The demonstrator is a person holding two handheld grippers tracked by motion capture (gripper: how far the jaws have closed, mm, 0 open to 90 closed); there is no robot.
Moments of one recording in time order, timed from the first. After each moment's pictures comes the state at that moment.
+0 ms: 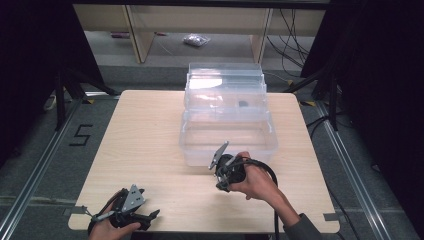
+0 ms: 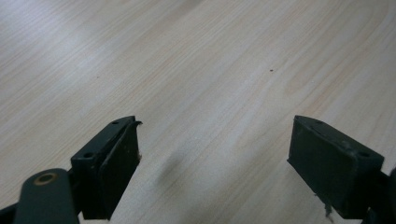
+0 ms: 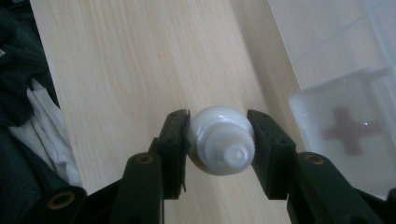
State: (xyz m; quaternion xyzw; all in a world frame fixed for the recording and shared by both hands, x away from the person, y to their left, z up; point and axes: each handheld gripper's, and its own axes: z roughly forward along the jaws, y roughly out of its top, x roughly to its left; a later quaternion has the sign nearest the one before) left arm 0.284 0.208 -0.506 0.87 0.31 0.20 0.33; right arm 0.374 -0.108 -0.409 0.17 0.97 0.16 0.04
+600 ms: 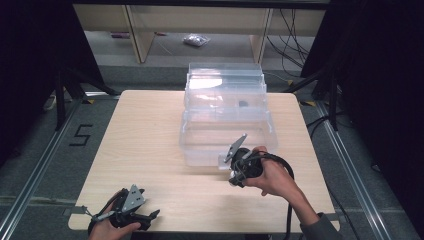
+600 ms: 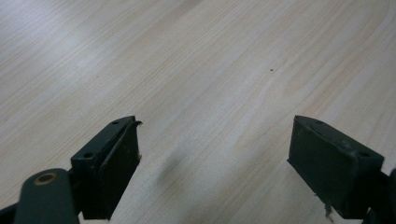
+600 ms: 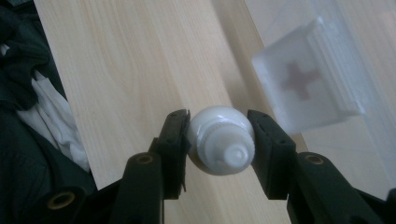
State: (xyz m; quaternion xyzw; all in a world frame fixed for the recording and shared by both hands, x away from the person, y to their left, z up) left arm 0.284 0.207 -0.507 0.87 0.31 0.20 0.33; right arm 0.377 -0.144 -0.383 0.18 0.97 0.17 0.05
